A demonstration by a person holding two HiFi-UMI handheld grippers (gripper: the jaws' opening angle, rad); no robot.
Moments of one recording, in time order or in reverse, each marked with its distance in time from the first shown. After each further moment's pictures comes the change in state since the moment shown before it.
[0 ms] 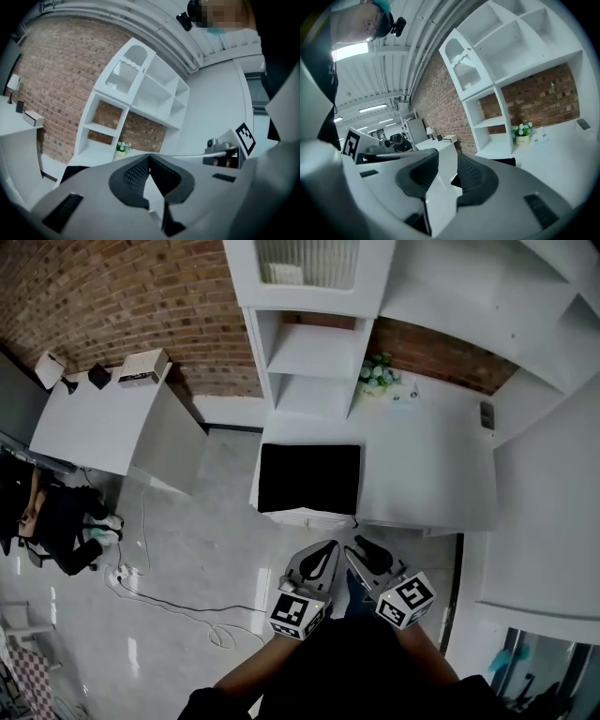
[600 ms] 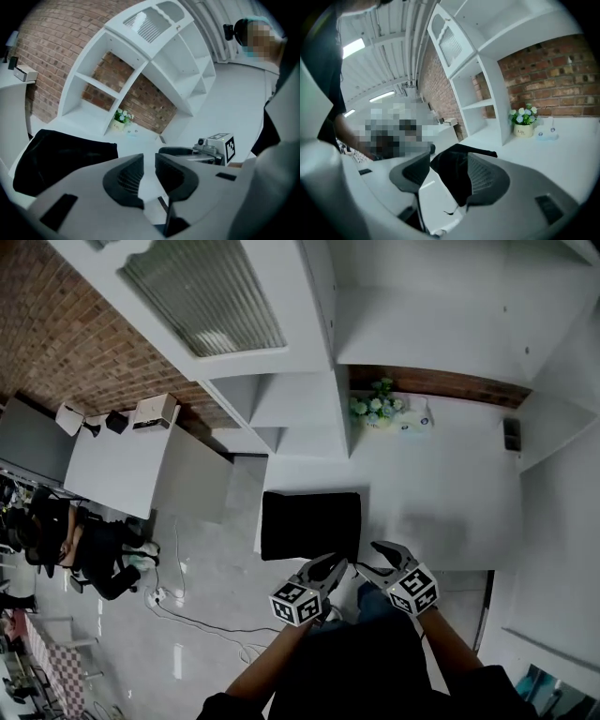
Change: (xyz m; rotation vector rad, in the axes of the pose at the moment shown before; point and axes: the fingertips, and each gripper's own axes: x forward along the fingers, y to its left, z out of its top) left arm 0.163 0.051 -0.088 -0.288 0.288 -0.057; right arm 0.047 -0.186 -0.046 -0.053 0.232 0.164
